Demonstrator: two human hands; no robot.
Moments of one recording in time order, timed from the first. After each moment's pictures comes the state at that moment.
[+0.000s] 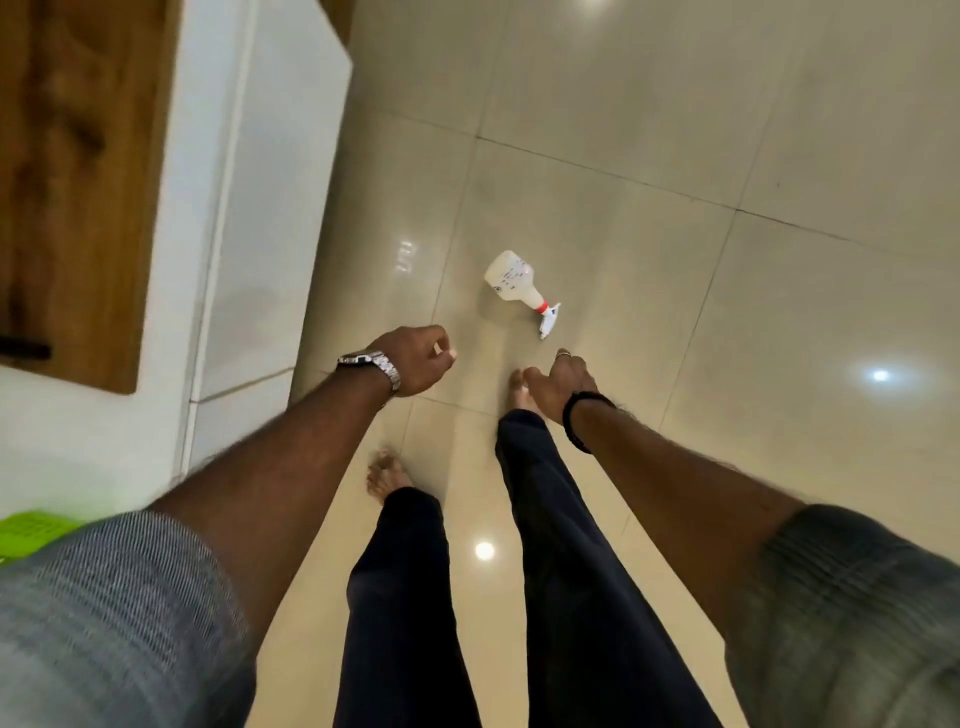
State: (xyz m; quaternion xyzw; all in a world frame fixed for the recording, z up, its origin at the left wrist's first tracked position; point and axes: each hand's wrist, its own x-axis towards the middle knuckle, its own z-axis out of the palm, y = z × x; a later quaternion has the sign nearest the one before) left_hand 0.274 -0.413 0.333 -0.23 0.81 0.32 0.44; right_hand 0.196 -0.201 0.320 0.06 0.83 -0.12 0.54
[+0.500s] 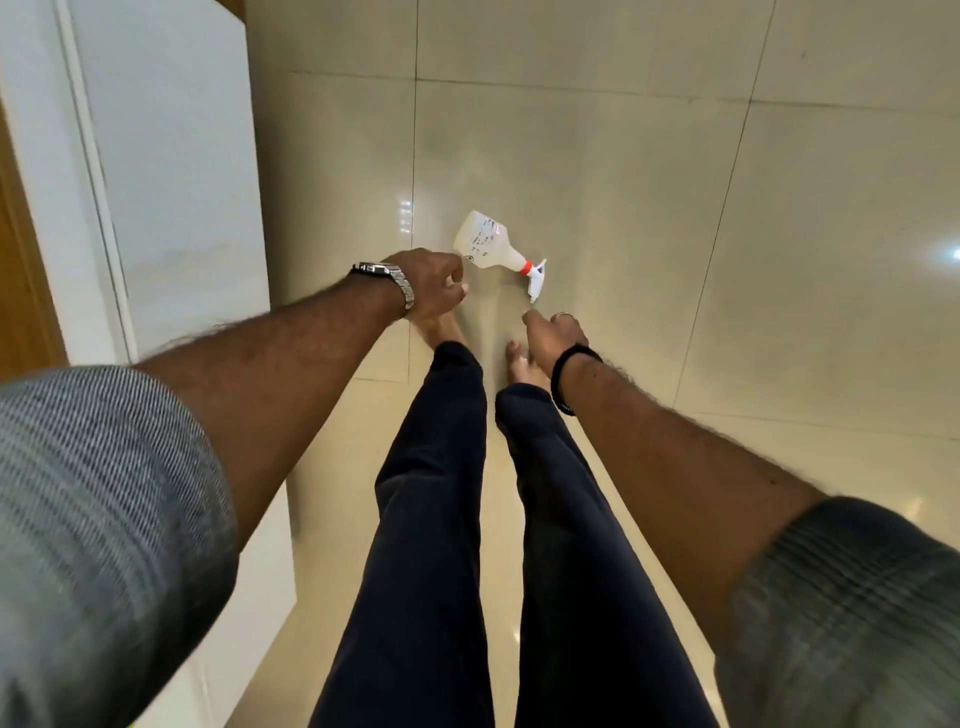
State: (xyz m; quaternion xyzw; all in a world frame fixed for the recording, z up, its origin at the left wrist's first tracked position) left_hand 0.140 -0.378 0.257 -0.07 0.83 0.16 0.53; right_hand 0.152 -0.173 0.242 0.31 0.72 -0.32 0.53
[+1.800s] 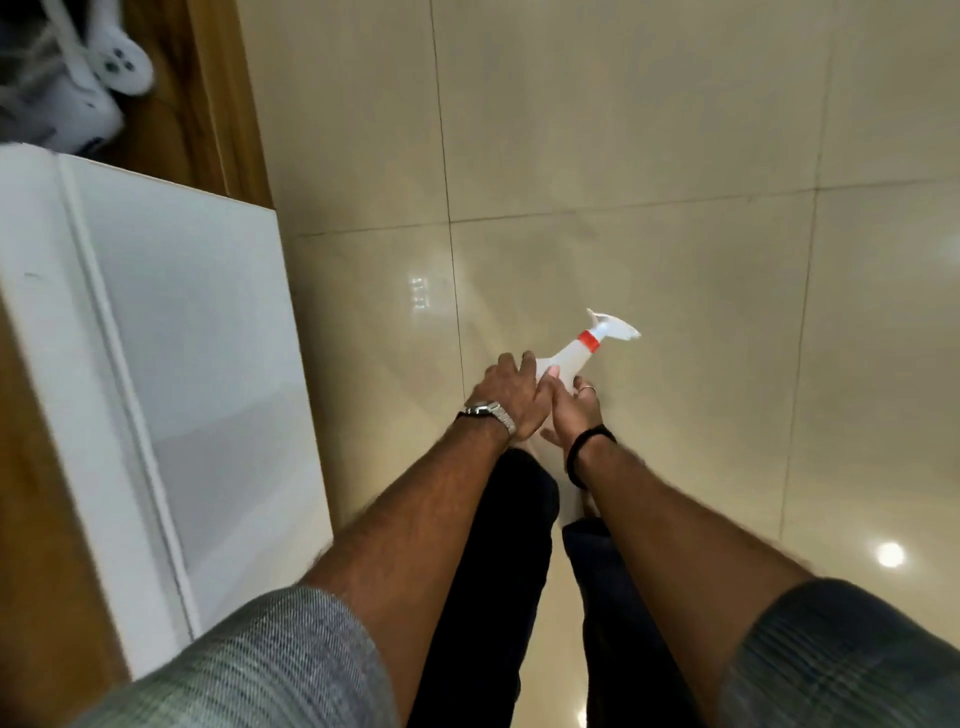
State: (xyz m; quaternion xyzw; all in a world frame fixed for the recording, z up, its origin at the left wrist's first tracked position) left_hand 0.072 -0.411 0.125 -0.10 0.83 0.22 0.50; right_hand 0.083 -0.307 0.109 0.50 0.58 -0.50 0.41
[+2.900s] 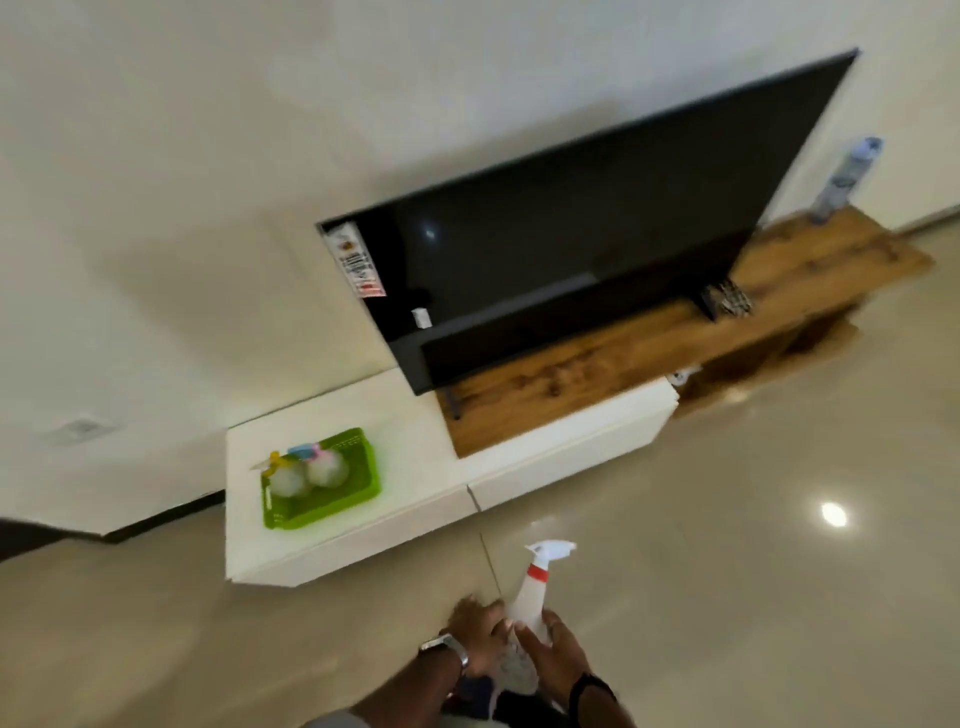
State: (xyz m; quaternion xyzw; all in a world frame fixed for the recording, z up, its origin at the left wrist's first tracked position) left_hand 0.453 -0.311 0.603 -0.60 0.62 0.47 0.17; right_hand 0.303 -0.260 0.592 -0.32 0.70 -0.15 0.62
